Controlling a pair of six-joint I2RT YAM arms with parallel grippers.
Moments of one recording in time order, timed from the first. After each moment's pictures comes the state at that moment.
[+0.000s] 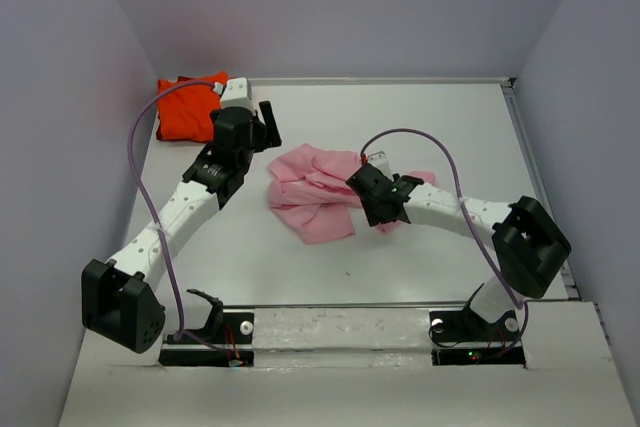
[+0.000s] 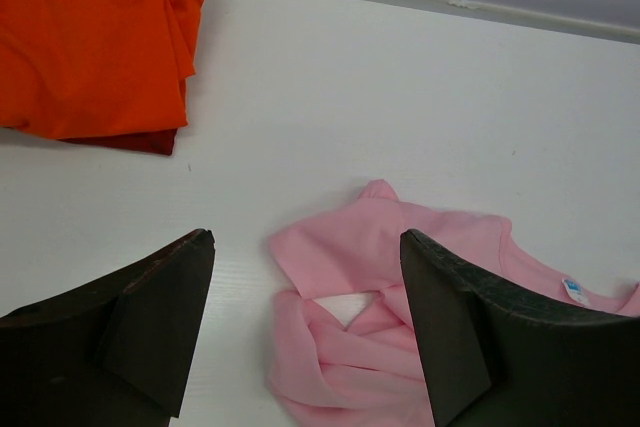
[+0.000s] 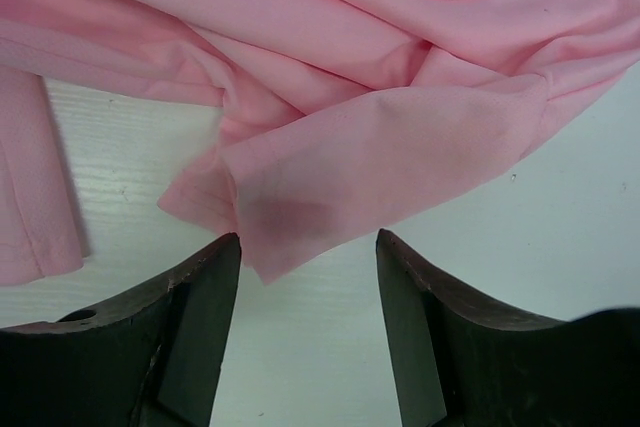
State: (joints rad) left arm -0.43 1.25 1.04 -0.14 -0.34 -0.34; right arm 0.81 1.59 1.04 -0.62 0.56 0.42
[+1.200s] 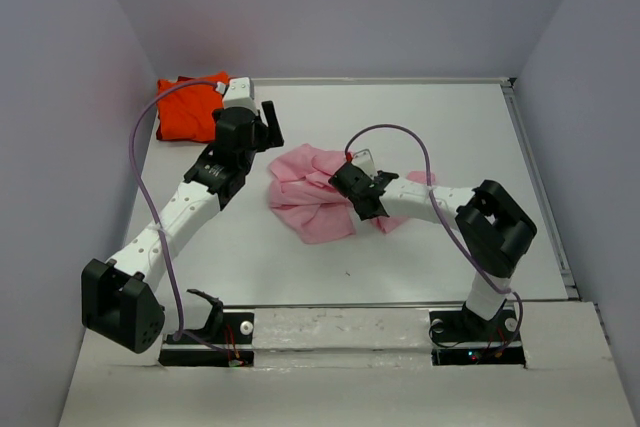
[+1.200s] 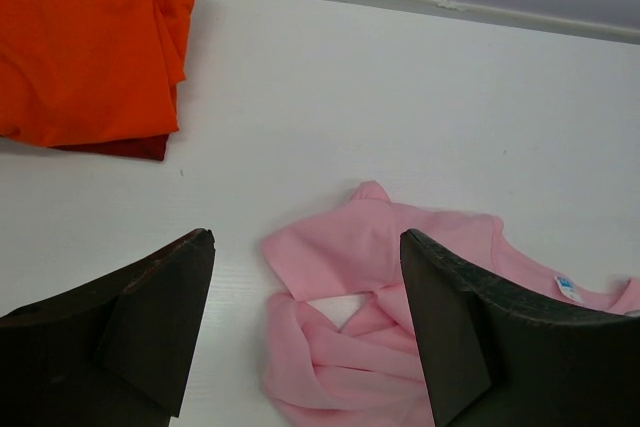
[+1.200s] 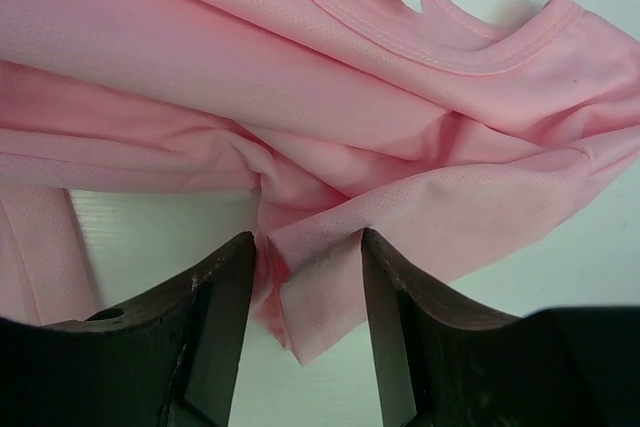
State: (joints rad) left arm -0.44 1.25 1.04 -0.12 -0.34 -0.33; right arm 0.83 1.79 1.15 -0.57 0.64 0.42
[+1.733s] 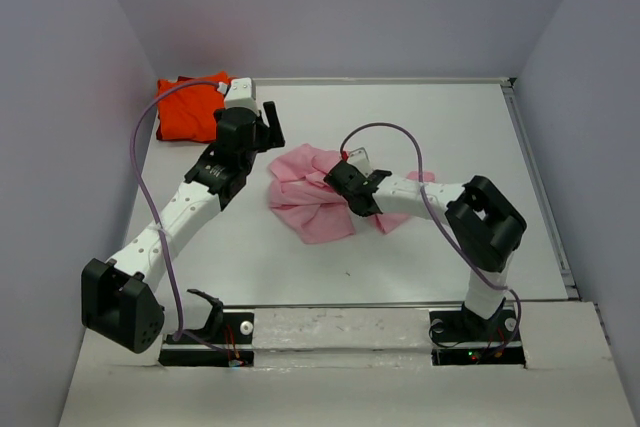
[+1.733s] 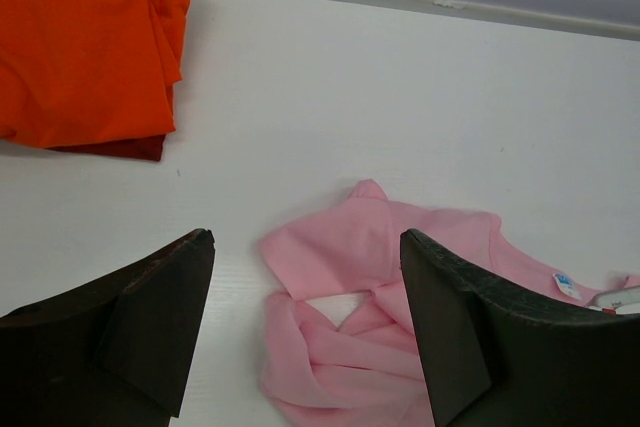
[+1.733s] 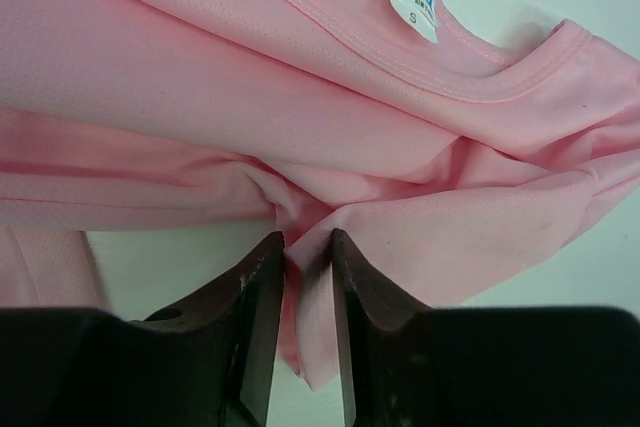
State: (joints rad) left arm -0.45 1.25 1.04 -0.12 -0.34 -0.32; right arm 0.83 1.85 1.20 -0.58 0.66 0.41
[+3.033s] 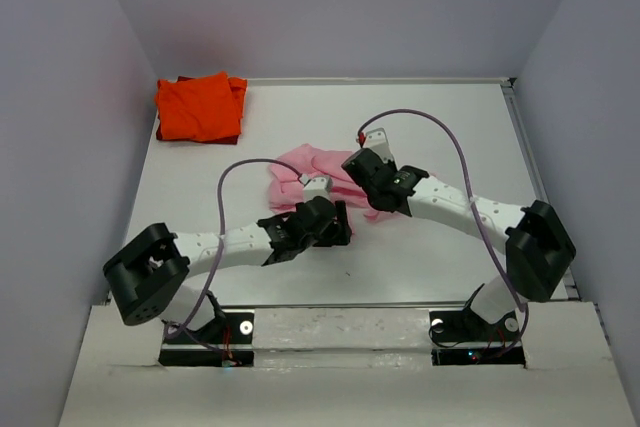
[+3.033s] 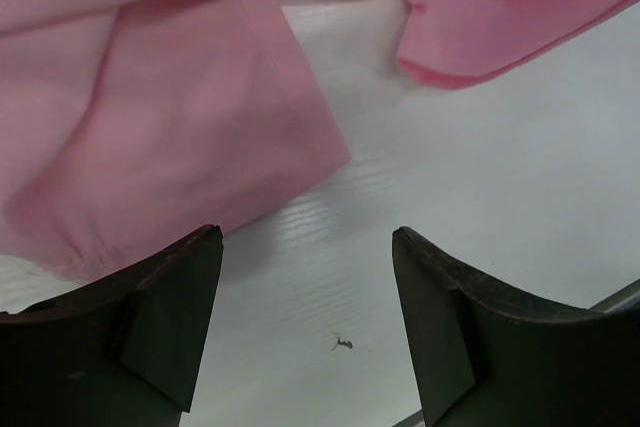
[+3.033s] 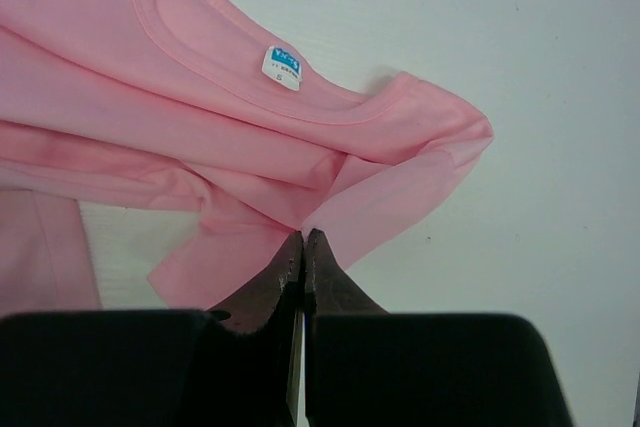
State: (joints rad) left arm -0.98 1.36 0.69 -0.02 -0.27 -0.83; right arm 0.83 1.57 1.17 -0.59 0.75 0.35
